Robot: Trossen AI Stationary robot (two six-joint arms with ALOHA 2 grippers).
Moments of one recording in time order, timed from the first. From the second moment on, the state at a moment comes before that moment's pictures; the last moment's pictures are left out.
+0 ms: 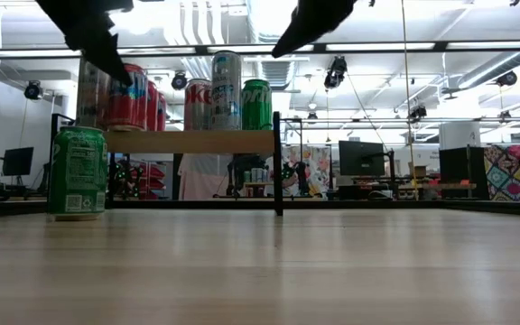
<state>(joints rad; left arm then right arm) -0.09 0.95 0.92 -0.95 -0.69 -0.31 -0.03 1.53 1.39 -0.52 0.20 -0.31</state>
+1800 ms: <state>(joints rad) -0.09 0.96 0.92 -0.97 -0.86 -0.41 -0.06 1.37 1.16 -0.41 0.20 -0.34</state>
